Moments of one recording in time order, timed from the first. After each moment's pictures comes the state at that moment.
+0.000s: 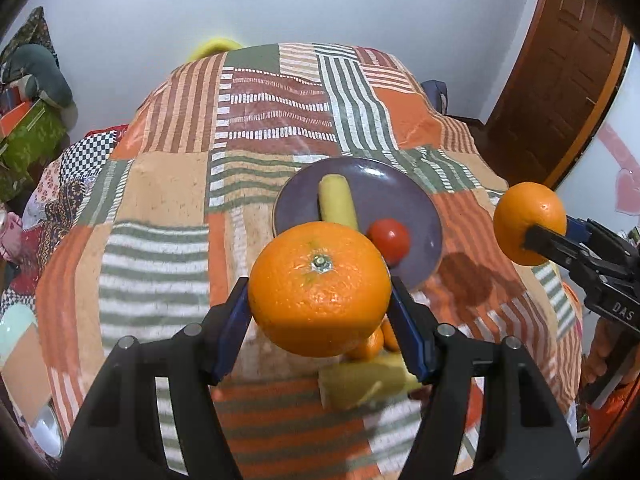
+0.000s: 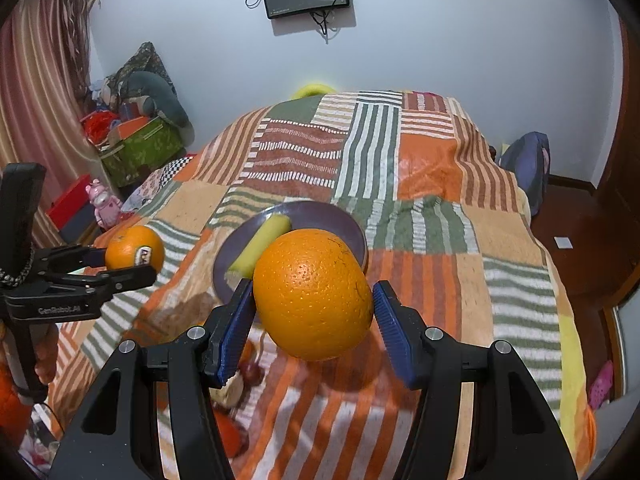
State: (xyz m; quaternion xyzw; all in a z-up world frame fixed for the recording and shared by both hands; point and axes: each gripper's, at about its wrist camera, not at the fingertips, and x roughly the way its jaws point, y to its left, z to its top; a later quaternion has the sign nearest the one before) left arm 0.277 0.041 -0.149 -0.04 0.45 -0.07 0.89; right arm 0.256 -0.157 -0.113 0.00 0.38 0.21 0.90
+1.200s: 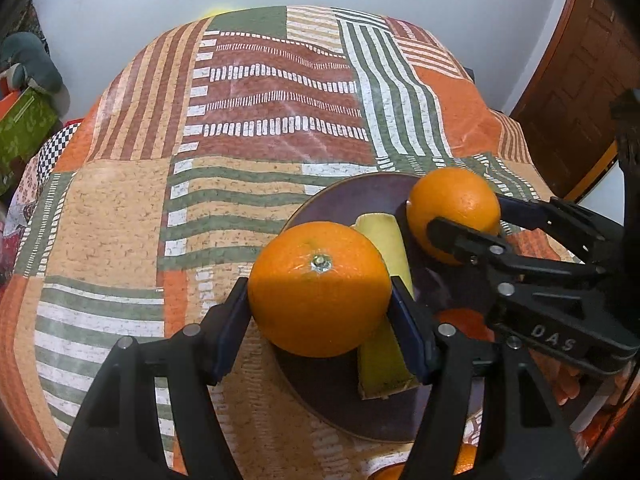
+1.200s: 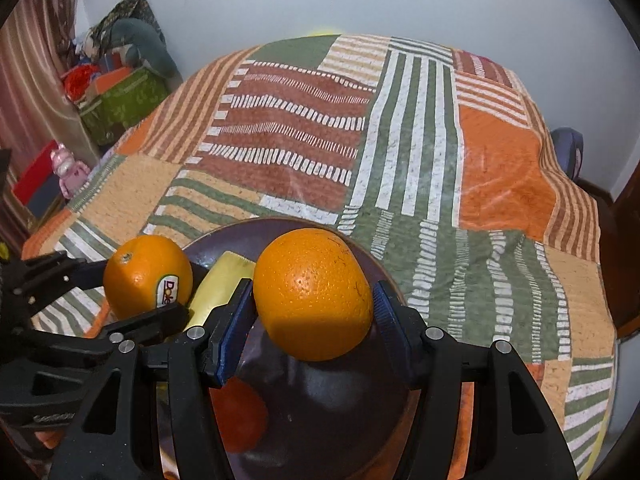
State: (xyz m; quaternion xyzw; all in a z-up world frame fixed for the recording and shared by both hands) left arm 0.397 0.037 -0.219 -0.04 0.49 -0.05 0.87; right arm 0.384 -0.086 -0.182 -0.07 0.44 0.22 0.87
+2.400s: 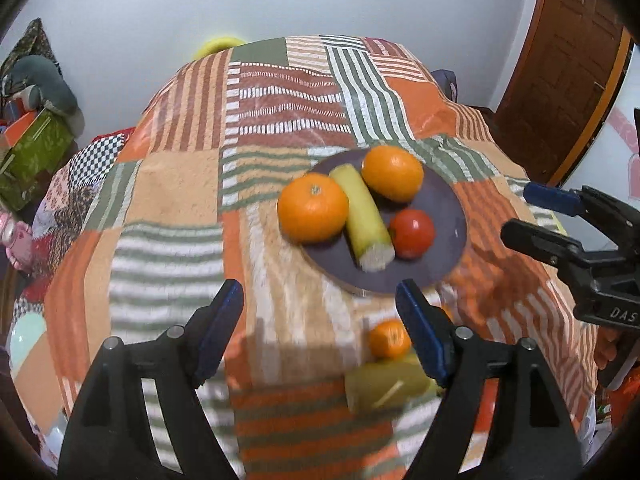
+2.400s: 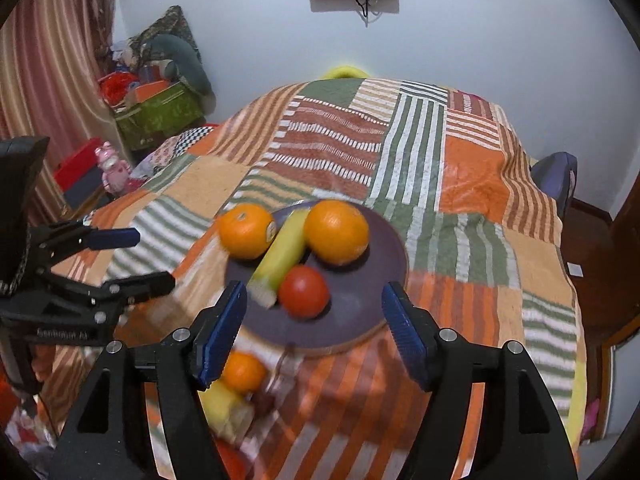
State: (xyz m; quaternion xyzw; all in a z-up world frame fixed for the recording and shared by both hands) left arm 0.268 0.048 -0.160 -0.01 0.46 -0.05 0.89; right arm 0.268 -0.116 -0.121 -0.06 0.40 0.26 0.88
